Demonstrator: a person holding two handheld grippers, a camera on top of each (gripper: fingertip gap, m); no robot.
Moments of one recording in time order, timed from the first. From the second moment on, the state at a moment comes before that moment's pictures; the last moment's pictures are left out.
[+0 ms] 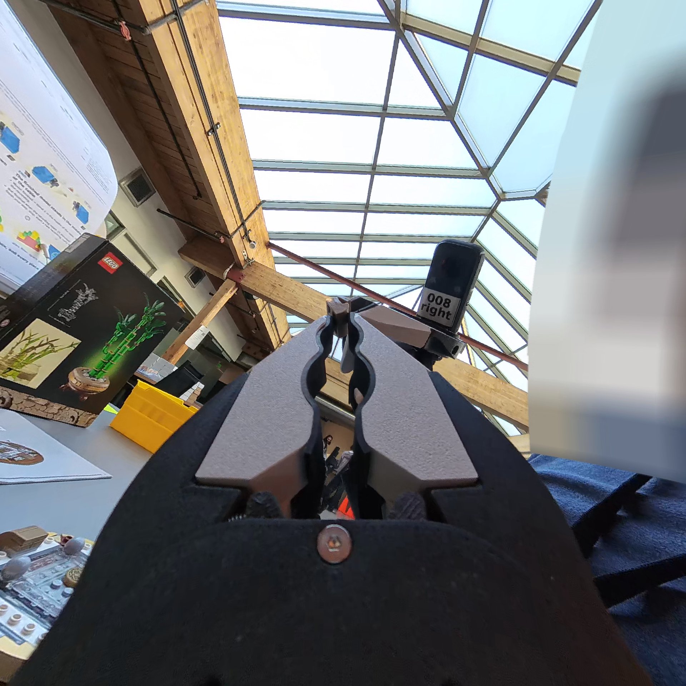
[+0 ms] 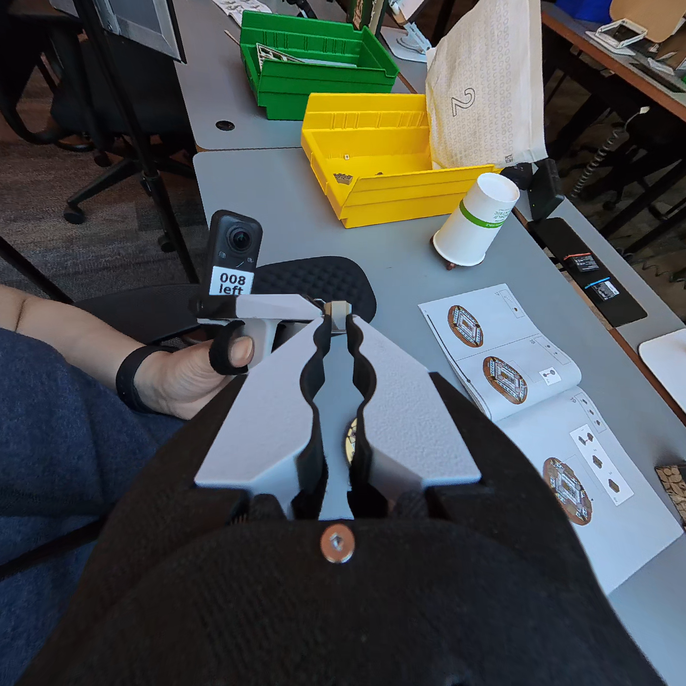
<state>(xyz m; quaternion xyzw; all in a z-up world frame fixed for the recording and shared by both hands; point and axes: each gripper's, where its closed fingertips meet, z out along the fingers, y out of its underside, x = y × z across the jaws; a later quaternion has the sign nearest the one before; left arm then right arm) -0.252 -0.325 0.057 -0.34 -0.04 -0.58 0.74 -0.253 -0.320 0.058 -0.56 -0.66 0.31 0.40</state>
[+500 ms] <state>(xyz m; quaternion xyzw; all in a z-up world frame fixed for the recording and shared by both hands) -0.260 -0.326 0.058 -0.33 -0.06 -0.59 0.73 -0.261 -0.321 0.059 -0.57 -0.66 0.31 0.38</state>
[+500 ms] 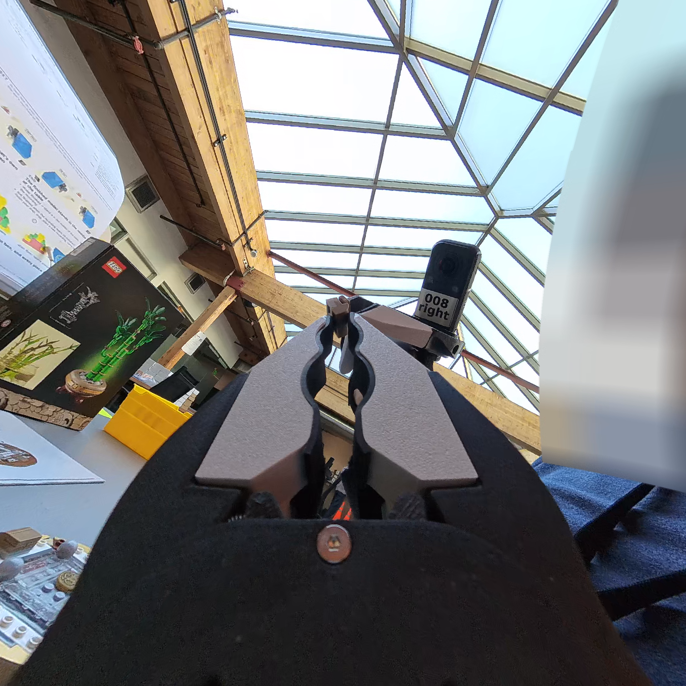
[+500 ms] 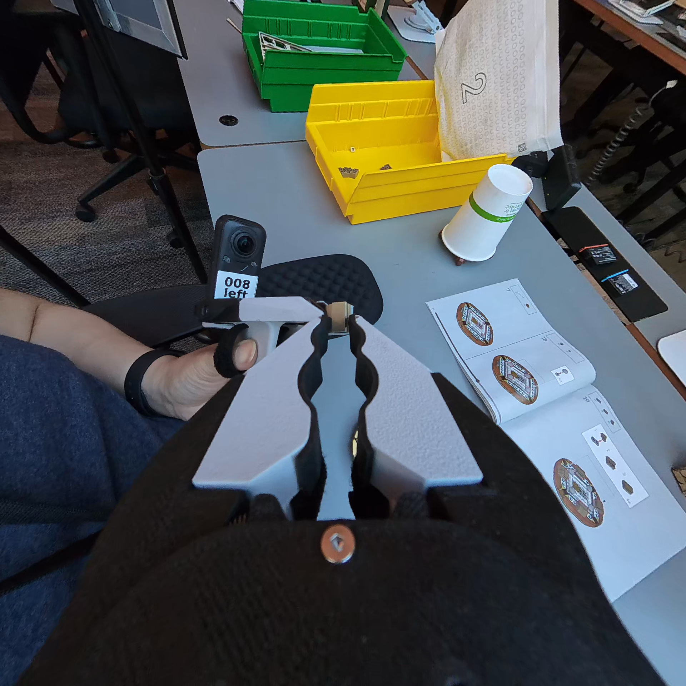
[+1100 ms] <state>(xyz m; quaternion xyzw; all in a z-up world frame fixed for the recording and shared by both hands) -0.258 -0.324 0.057 -0.33 -0.06 -0.61 0.72 -0.262 -0.316 0.056 -0.58 -0.65 0.34 0.37</state>
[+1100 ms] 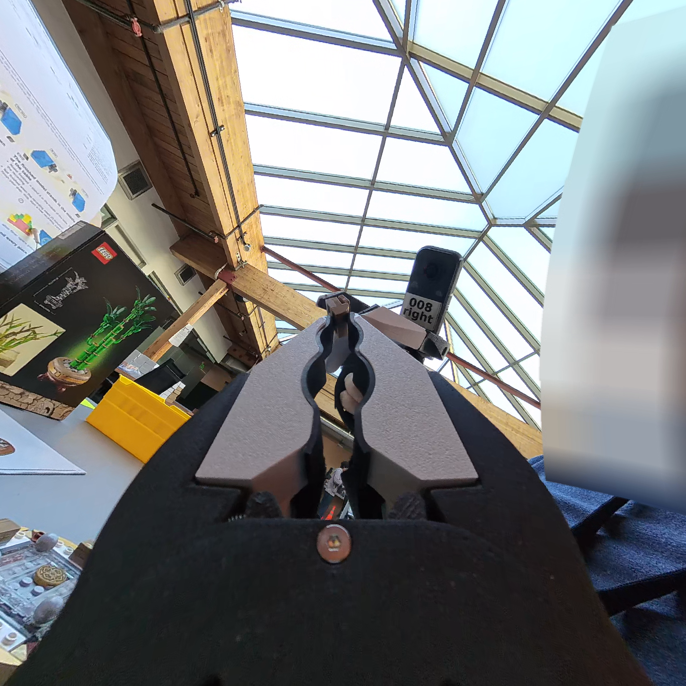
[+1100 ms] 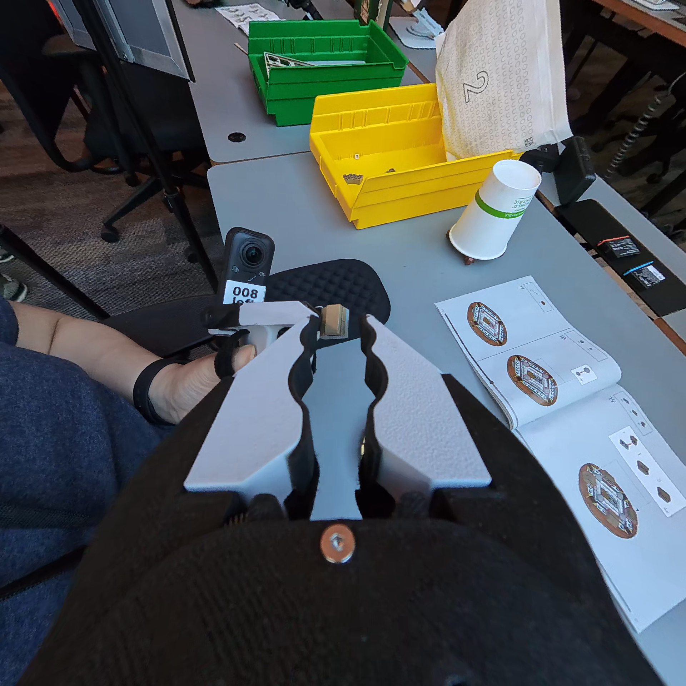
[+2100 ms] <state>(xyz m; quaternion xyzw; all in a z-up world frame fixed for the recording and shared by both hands) -0.243 -0.320 0.053 -0.37 -0.03 -0.61 0.70 -0.250 -0.320 0.046 -0.58 -0.51 0.63 -0.02</state>
